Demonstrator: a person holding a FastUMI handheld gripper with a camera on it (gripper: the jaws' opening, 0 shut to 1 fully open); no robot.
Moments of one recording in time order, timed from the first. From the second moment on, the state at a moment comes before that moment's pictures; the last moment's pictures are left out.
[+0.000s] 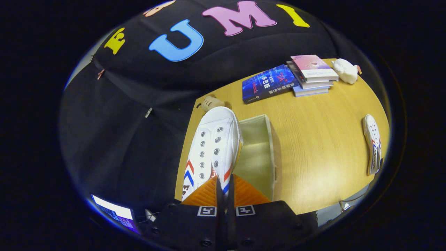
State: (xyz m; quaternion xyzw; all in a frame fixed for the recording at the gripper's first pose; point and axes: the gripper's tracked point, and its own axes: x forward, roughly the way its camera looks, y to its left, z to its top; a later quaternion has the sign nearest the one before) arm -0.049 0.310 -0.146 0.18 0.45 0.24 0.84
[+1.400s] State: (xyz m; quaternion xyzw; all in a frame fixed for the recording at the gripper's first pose) arm -0.032 0.229 -0.144 0.05 0.38 0.24 0.89
